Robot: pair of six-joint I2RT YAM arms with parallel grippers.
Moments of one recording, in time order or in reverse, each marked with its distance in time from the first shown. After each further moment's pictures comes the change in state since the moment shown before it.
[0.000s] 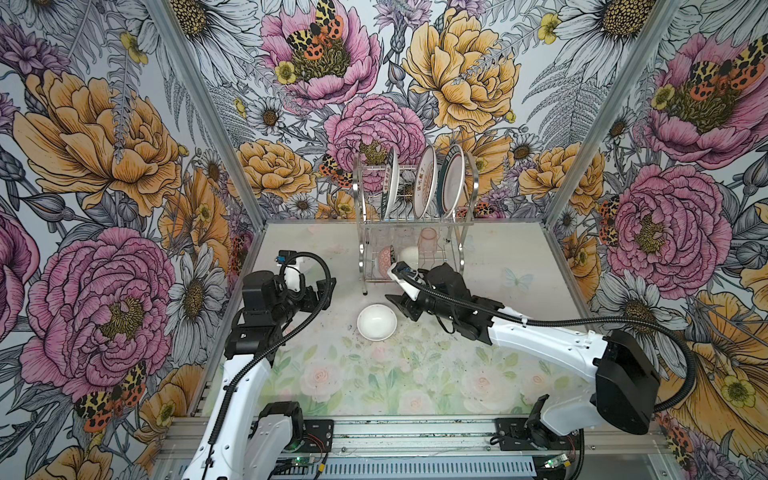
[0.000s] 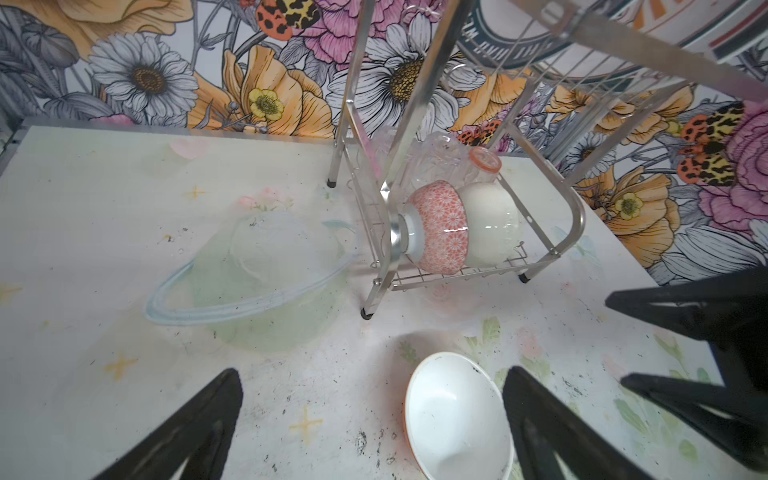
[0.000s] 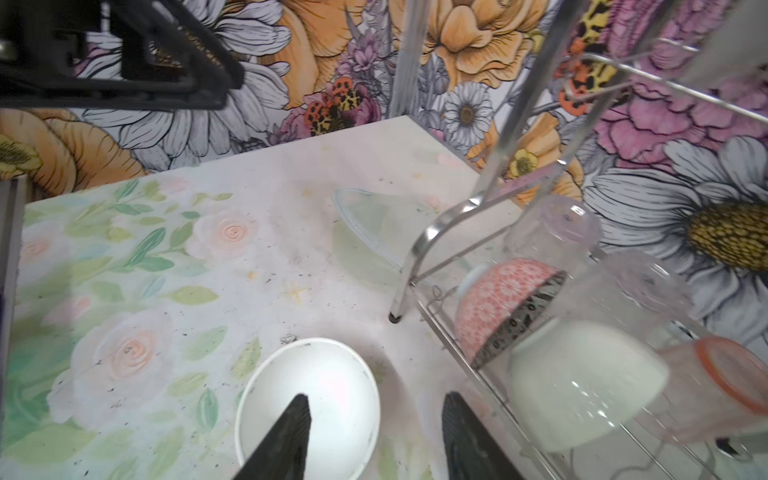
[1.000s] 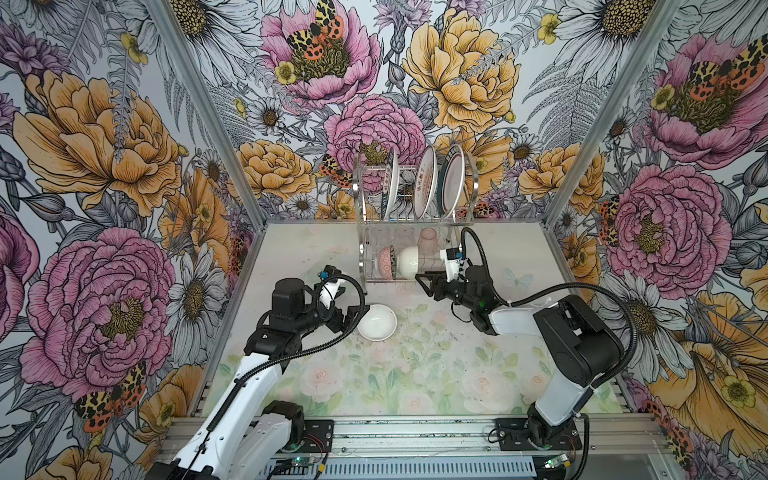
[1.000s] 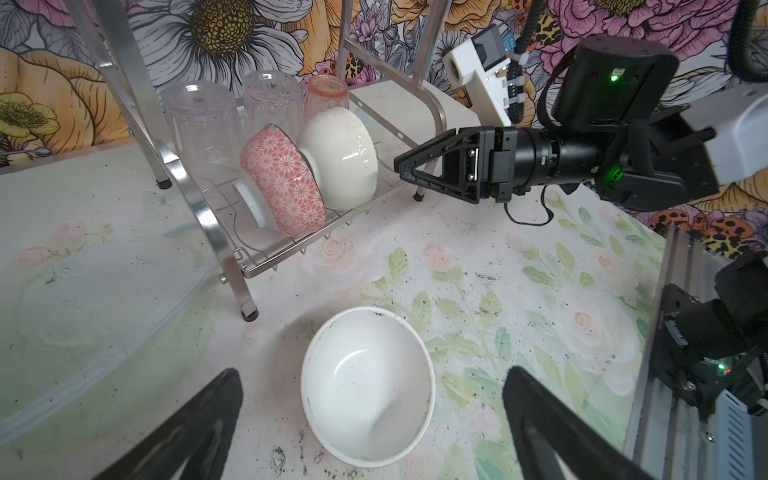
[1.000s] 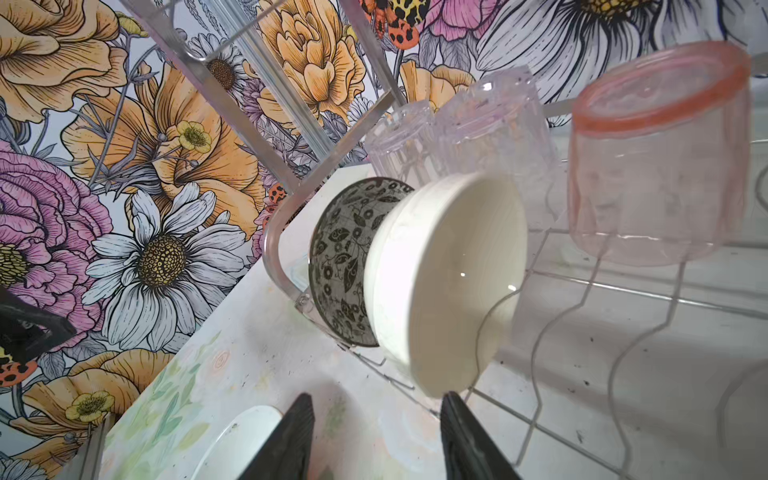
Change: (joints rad) left arm -0.240 0.033 -0.109 0.088 0.126 0.178; right arm -0.357 0.331 -0.215 0.727 -0.341 0.579
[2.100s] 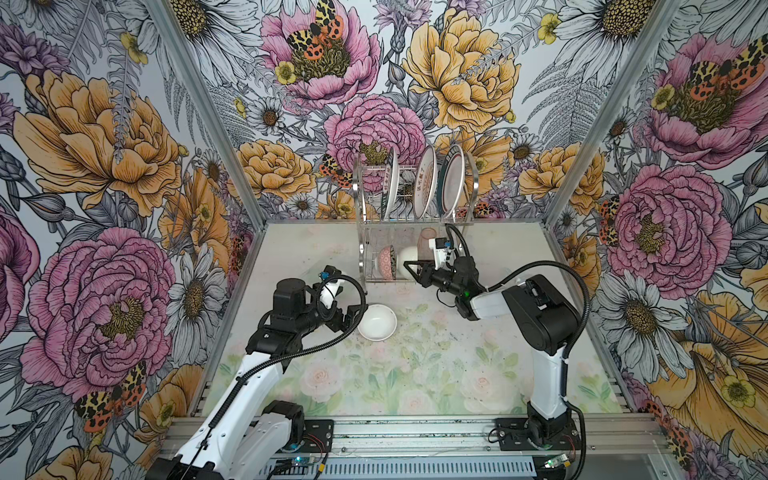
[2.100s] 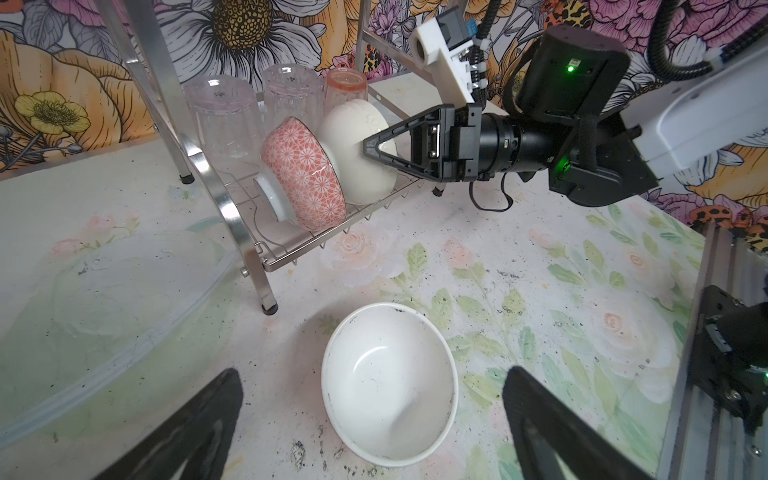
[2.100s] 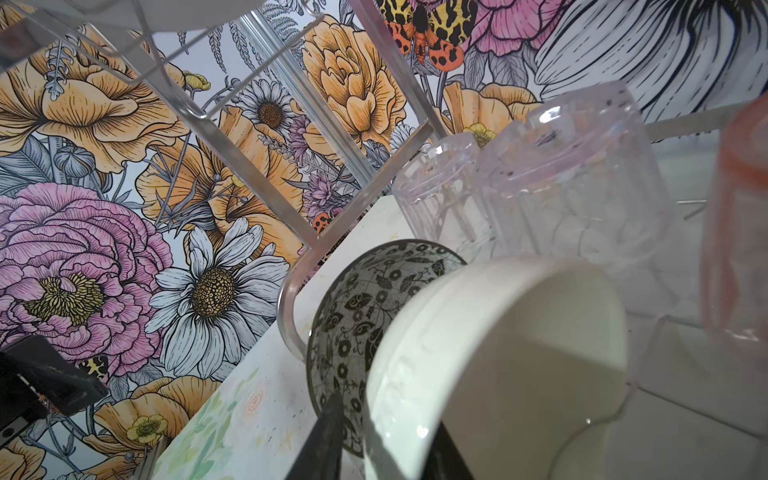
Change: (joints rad) left arm 0.000 0.011 -0.011 0.010 -0.044 0.022; right arm -0.009 0.283 0.216 0.212 -0.121 0.150
